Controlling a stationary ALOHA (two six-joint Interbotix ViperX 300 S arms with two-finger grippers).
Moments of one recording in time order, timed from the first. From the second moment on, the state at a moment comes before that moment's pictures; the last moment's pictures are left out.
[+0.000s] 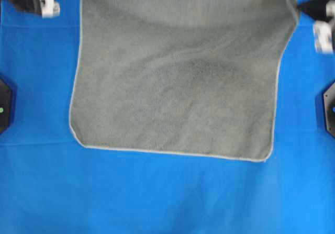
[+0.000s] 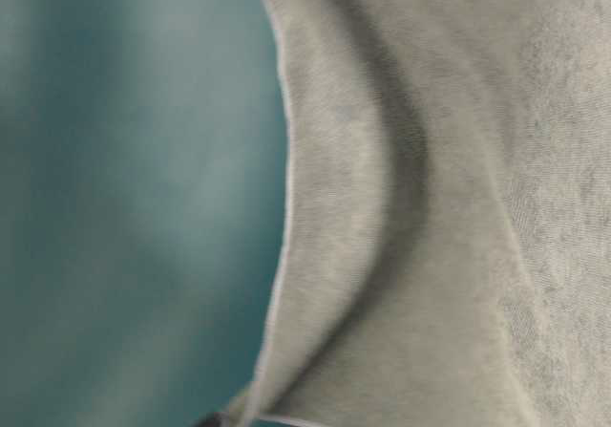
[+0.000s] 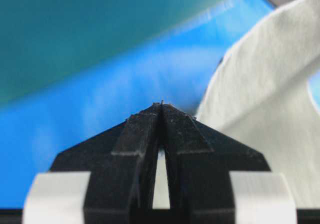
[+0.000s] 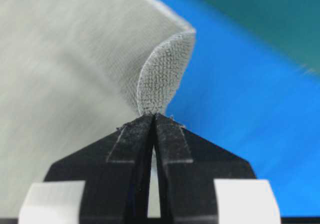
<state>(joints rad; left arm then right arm) 0.57 -0.65 0.96 -0.04 0.02 -0.40 -0.50 -0.93 0.98 -0.09 0.58 0.36</state>
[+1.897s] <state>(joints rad) -0.11 -0.63 1.16 -0.03 0.19 -0.85 0.31 -0.56 1.07 -0.02 0.39 0.63</state>
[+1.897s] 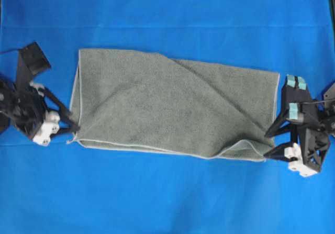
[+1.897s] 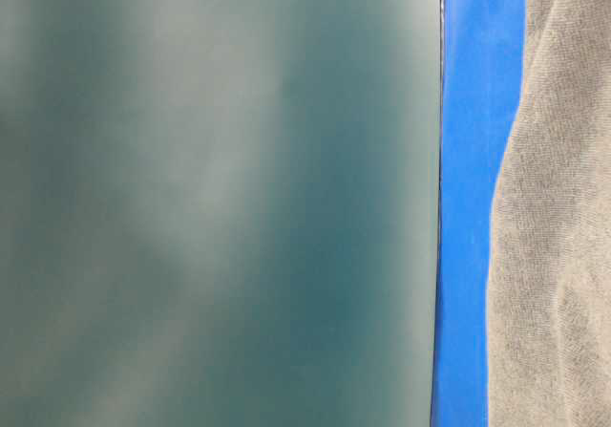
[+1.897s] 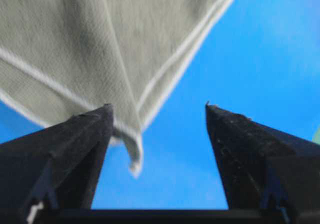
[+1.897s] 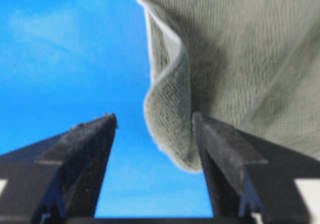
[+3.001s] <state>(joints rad) 0.43 -0.08 1.02 -0.02 -0.02 0.02 -0.28 -0.23 1.07 -0.46 0.33 0.66</state>
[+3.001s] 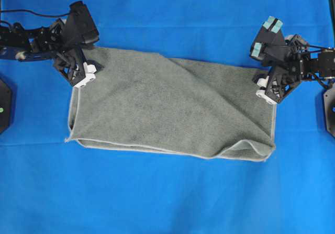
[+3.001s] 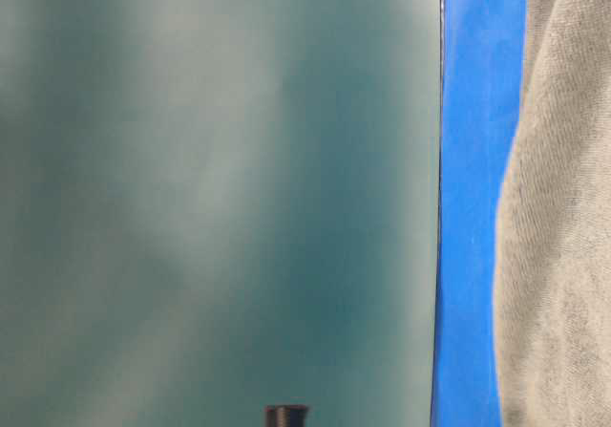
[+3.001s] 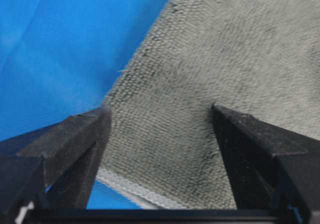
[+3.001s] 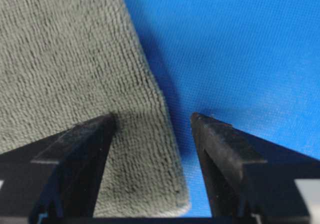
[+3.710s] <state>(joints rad) 0.50 -0.13 0.92 -0.03 0.27 0.09 -0.19 -0.44 1.09 -0.43 0.38 0.66</state>
